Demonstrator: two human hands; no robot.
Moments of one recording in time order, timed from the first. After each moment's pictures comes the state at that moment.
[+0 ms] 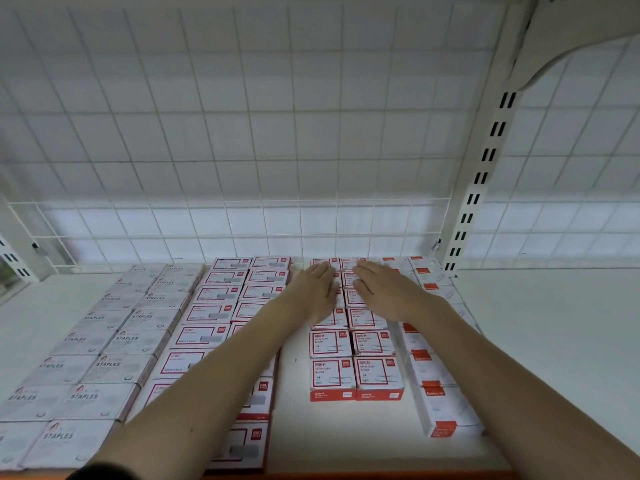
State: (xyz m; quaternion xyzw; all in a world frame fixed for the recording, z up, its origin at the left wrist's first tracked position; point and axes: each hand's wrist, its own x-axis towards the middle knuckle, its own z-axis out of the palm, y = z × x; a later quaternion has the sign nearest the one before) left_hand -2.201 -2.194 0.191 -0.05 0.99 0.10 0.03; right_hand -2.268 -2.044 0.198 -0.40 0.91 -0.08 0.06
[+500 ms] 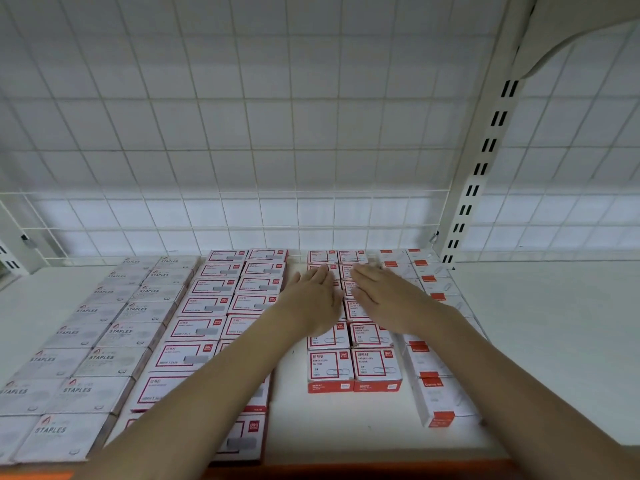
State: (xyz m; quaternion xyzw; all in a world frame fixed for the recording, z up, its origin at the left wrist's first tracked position) left_hand -2.175 -2.175 0.196 -0.05 0.99 0.05 0.07; right_hand -2.251 -2.030 0.191 -0.43 0.90 -0.06 0.06
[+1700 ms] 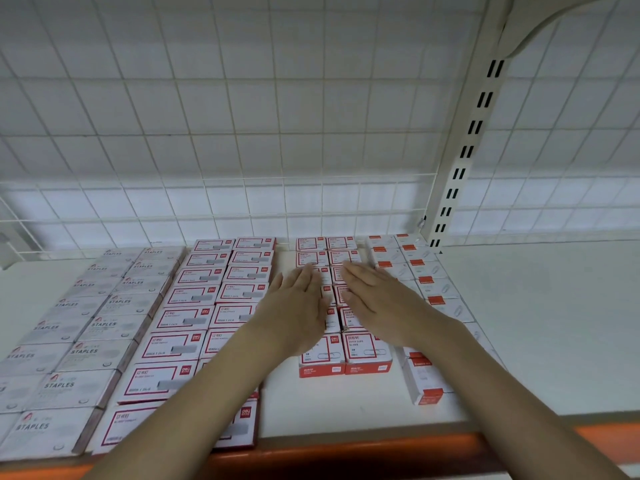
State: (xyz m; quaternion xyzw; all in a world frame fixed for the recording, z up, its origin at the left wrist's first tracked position) left_hand -2.127 -2.159 0.209 -0.06 1.00 0.04 0.07; right_hand -2.207 -2.013 0.199 -0.42 0.90 -0.07 0.07
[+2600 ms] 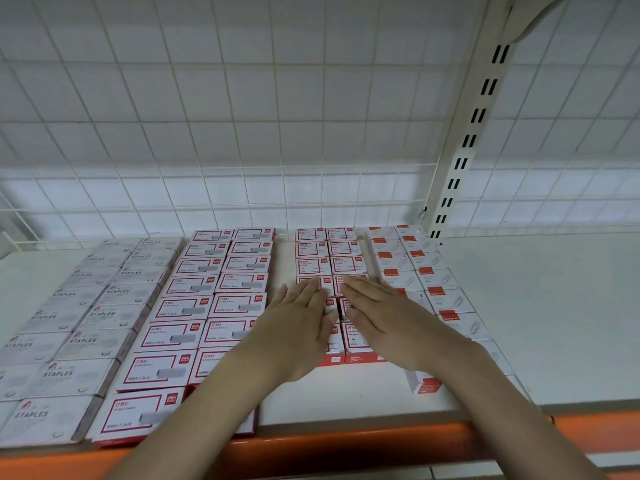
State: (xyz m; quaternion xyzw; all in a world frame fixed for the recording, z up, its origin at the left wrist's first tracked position) left_hand -2.097 -2.149 0.201 -0.02 0.99 0.09 0.07; right_hand -2.173 -1.995 0.200 -0.44 0.89 -0.09 0.09
